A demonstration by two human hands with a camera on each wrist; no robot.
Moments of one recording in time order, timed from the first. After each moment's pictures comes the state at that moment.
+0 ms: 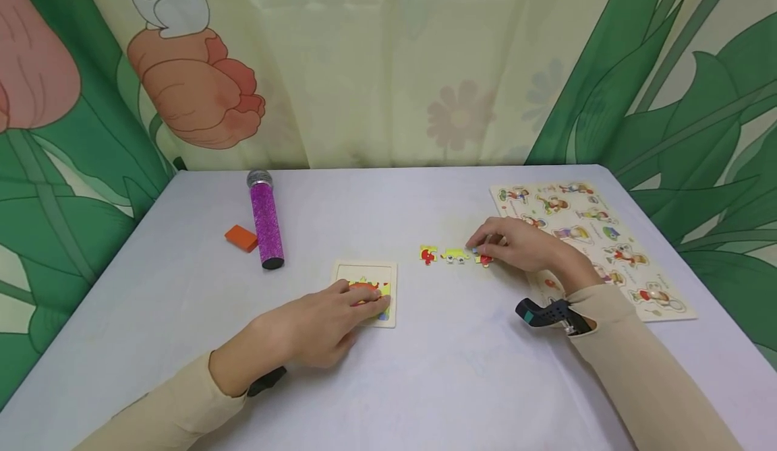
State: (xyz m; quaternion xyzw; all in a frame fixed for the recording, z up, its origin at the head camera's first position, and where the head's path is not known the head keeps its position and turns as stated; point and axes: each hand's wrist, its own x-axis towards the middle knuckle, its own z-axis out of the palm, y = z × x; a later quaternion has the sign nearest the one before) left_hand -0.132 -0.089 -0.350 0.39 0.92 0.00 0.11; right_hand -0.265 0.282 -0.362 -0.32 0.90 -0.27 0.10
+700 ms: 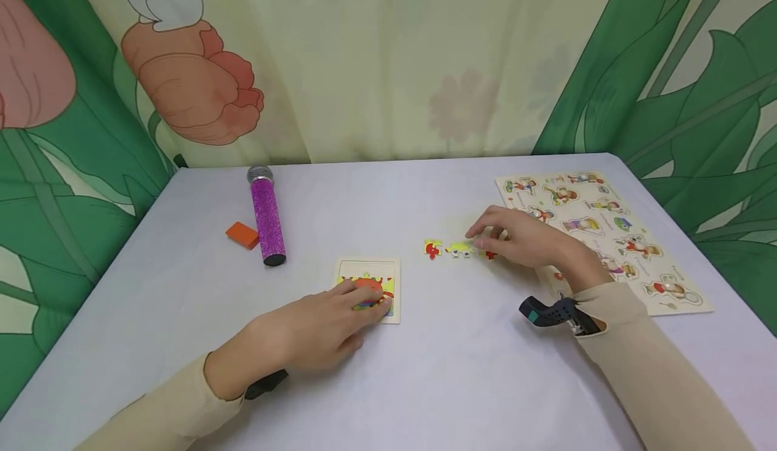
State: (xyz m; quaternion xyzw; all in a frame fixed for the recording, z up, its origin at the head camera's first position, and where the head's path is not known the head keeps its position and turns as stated) left_hand -0.127 -0.091 -0.350 0.39 0.91 -0.02 0.13; right_hand -0.258 0.270 -0.363 -0.33 0.90 -0.28 0.09
